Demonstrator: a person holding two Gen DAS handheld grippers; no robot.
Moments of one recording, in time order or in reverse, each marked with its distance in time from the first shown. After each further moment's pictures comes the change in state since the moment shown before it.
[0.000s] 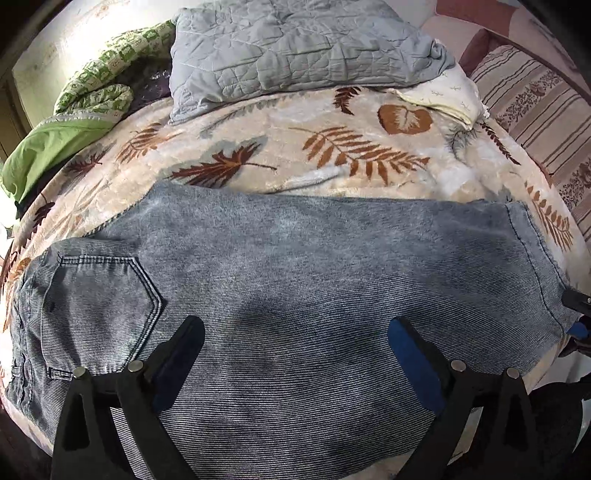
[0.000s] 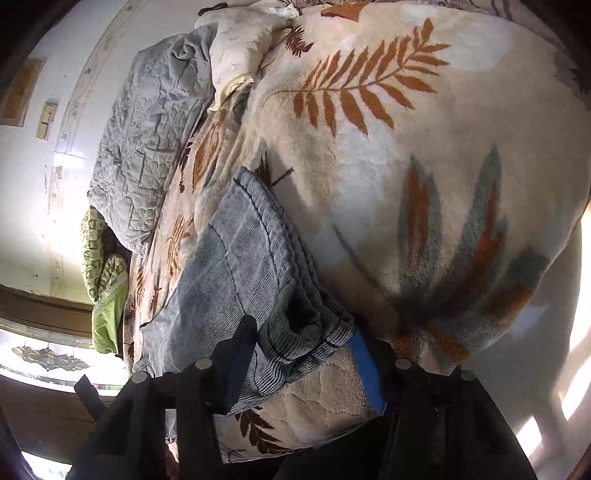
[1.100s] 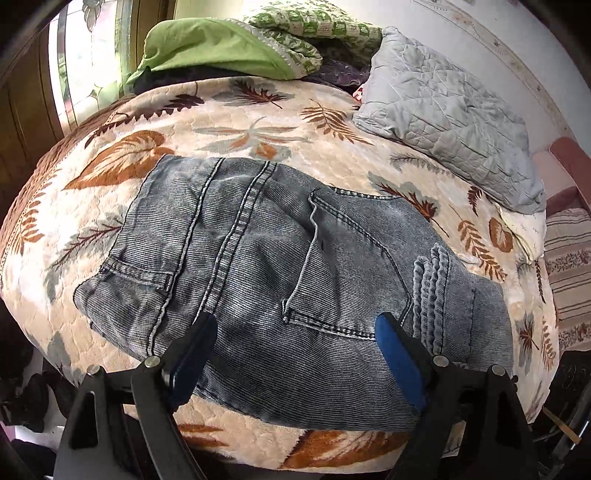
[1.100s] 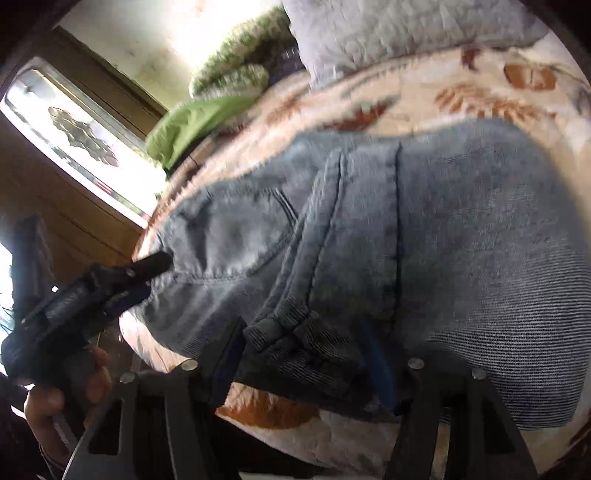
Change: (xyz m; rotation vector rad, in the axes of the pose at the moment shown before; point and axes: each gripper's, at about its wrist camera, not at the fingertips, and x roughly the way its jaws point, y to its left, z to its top) left arm -0.058 0.207 -0.063 -0.545 -0.014 -0.019; right arm 0.141 0.240 -0.188 -0.736 0.158 0.207
